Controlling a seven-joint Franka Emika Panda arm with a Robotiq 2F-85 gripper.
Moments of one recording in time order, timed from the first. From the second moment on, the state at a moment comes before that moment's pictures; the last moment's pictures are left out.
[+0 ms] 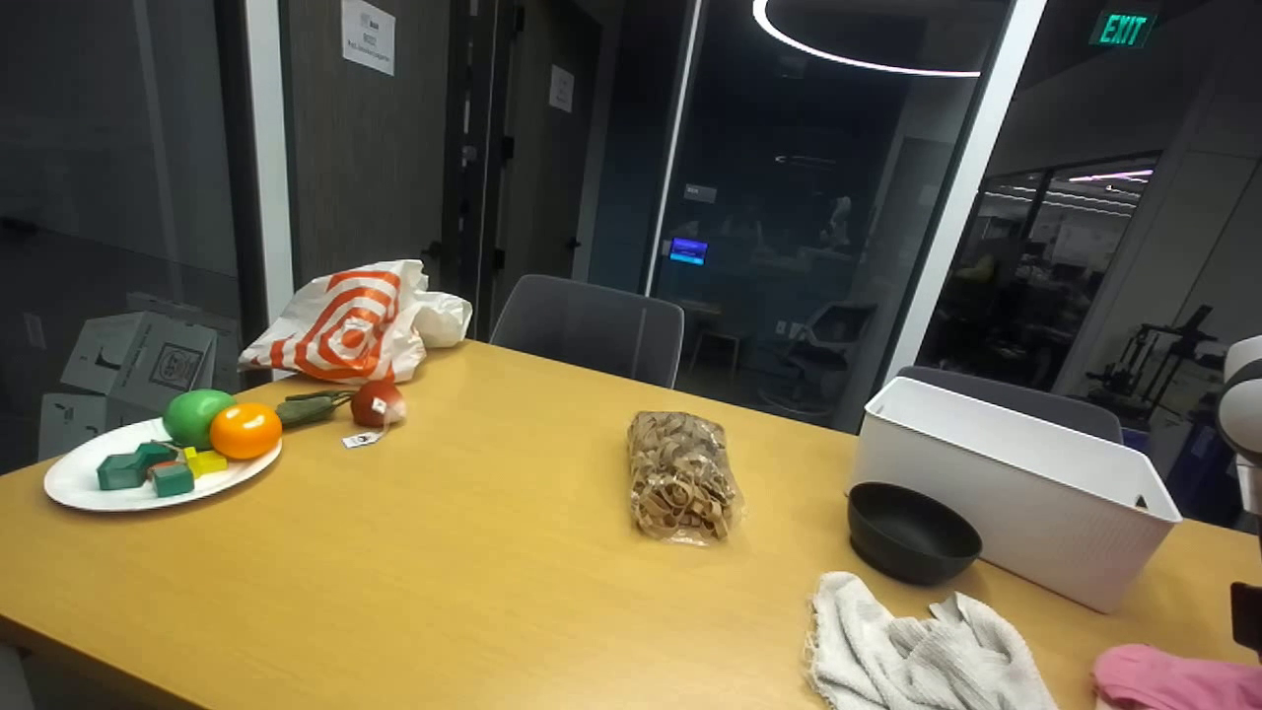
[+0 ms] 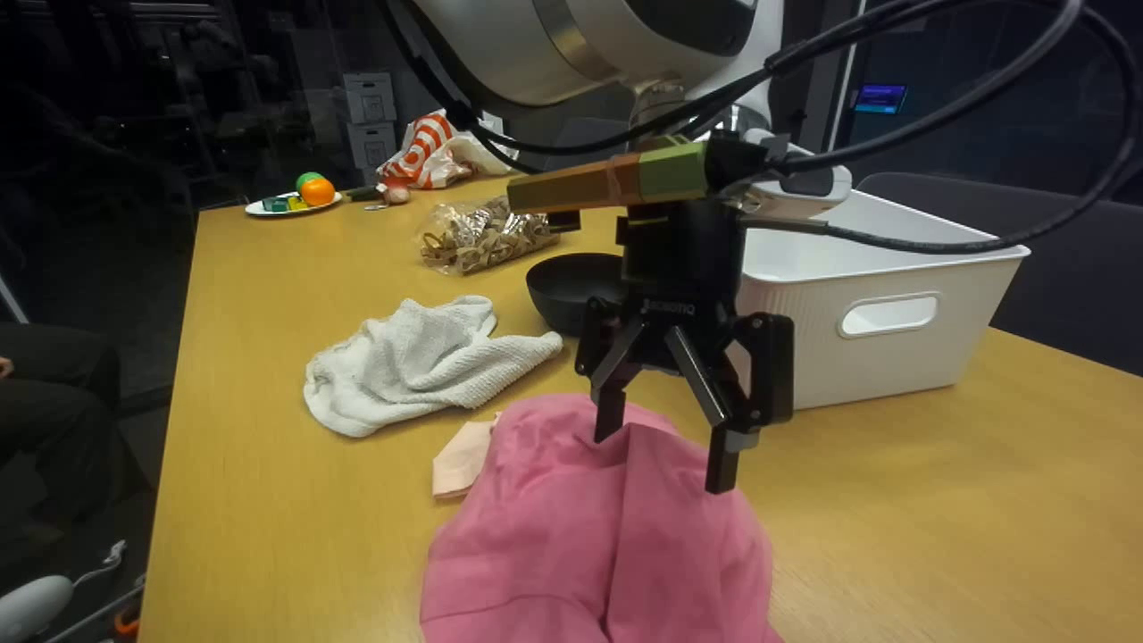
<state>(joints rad) -0.20 0.08 -0.18 -2.21 -0.34 1.91 0.03</state>
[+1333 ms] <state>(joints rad) -0.22 0.01 -0.20 -2.14 -0.28 1.87 -0.04</state>
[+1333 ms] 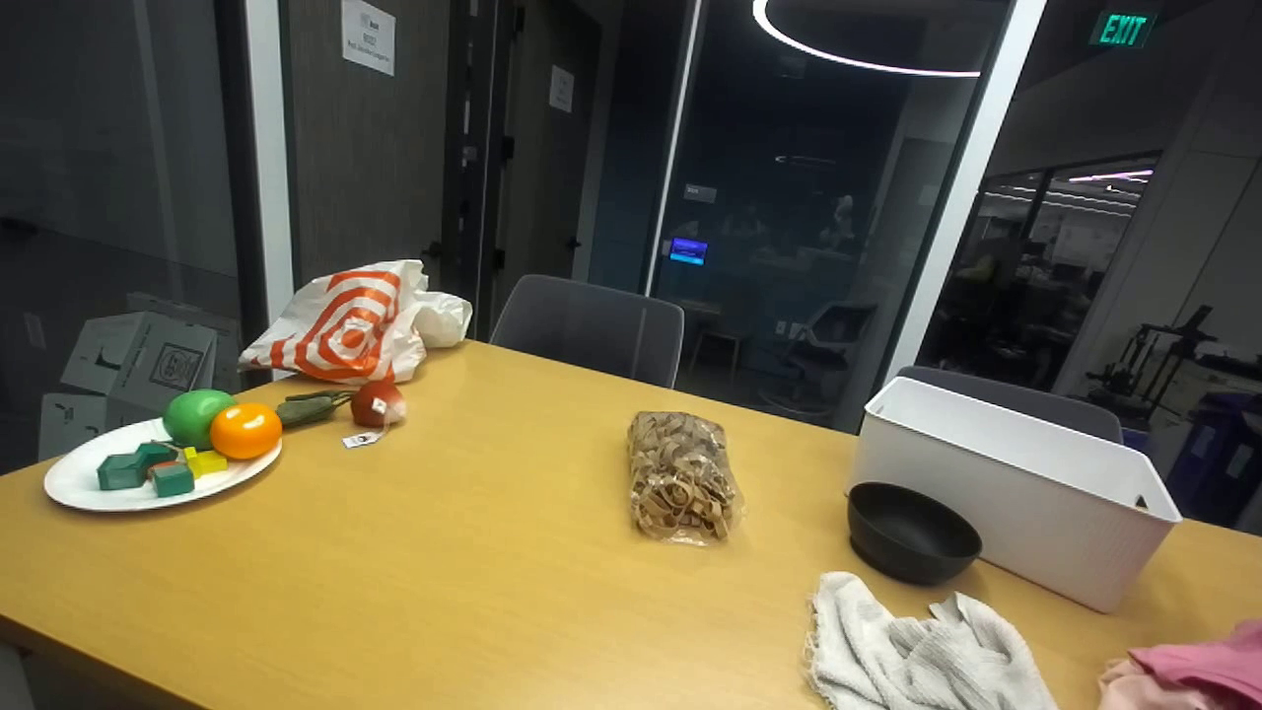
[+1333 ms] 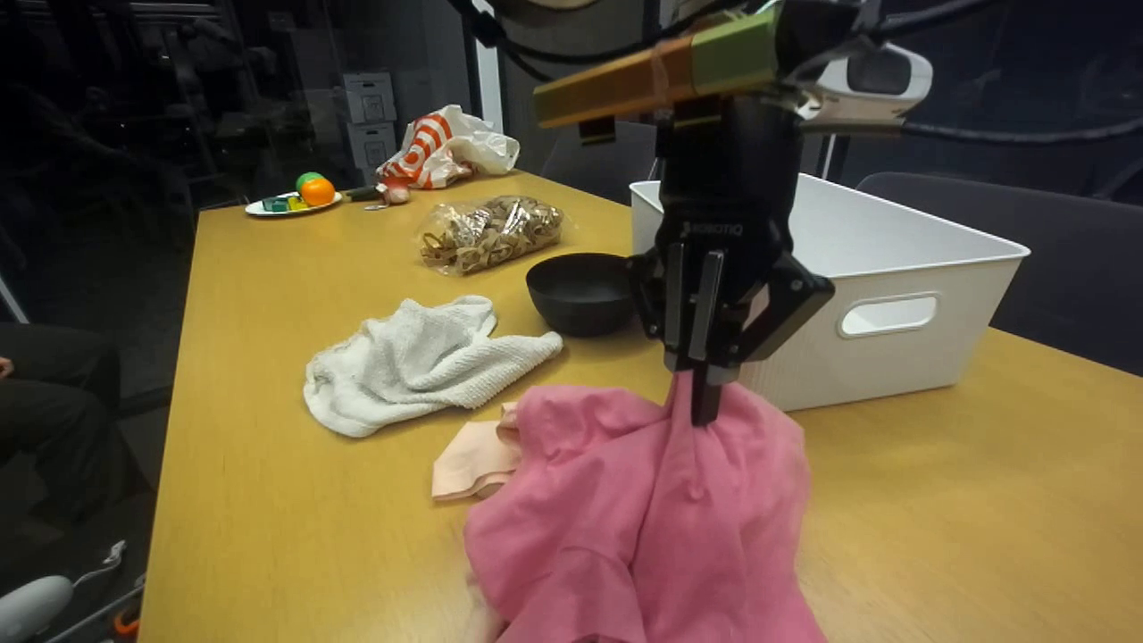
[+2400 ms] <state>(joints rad) -0.07 -0.29 -0.07 -2.12 -0.30 1.91 -0.23</state>
